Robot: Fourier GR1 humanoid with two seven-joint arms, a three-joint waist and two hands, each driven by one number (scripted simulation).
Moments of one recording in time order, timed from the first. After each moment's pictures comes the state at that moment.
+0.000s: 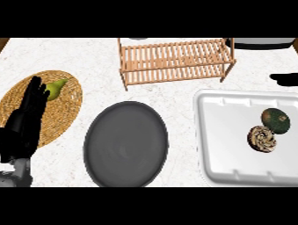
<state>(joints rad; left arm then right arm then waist) -0.07 0.38 -0.14 -1.66 0.22 0.36 0.10 -0.40 -0.95 0.01 -1.68 -0.11 0.91 -0.13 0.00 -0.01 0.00</state>
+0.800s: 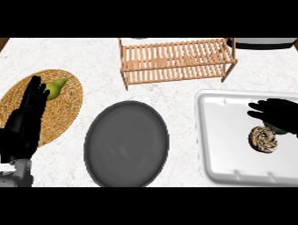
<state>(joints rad) -0.07 0.35 -0.11 -1.67 0.18 0.34 0.11 -0.16 -0.90 0.16 -1.86 0.58 0.64 -0.20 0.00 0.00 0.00</state>
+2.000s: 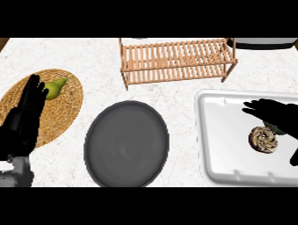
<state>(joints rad) -0.08 0.27 -0.01 -1.66 0.11 0.23 0.13 -0.20 -0.69 0.13 -1.46 0.96 0.46 -0.50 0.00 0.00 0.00</state>
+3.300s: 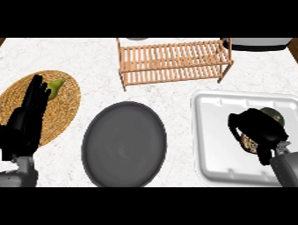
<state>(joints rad) -0.08 0.20 0.03 -1.68 0.03 0.19 0.16 -0.21 -0.41 0.16 -1.33 1.26 0.30 -0.39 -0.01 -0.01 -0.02</state>
